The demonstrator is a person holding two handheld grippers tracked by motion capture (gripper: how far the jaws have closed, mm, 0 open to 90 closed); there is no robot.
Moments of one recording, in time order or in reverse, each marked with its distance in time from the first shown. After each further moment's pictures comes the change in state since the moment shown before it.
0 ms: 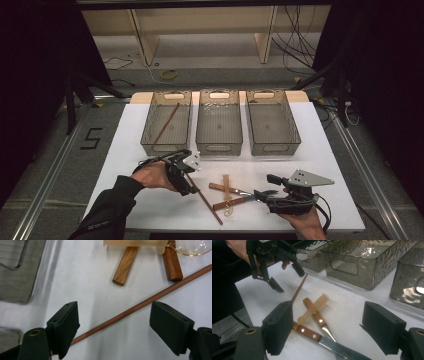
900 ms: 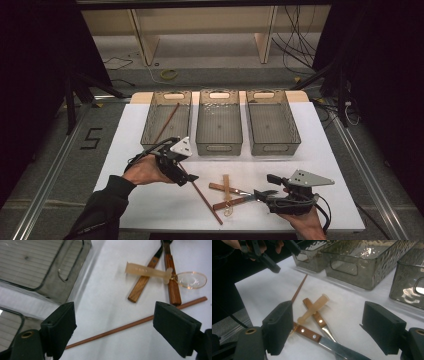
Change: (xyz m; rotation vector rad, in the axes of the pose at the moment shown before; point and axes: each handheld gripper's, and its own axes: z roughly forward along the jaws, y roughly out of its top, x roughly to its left) left arm 0.004 0.004 -0.042 -0.121 0.115 -0.110; right arm 0.000 0.000 0.000 -0.003 -0.001 0.001
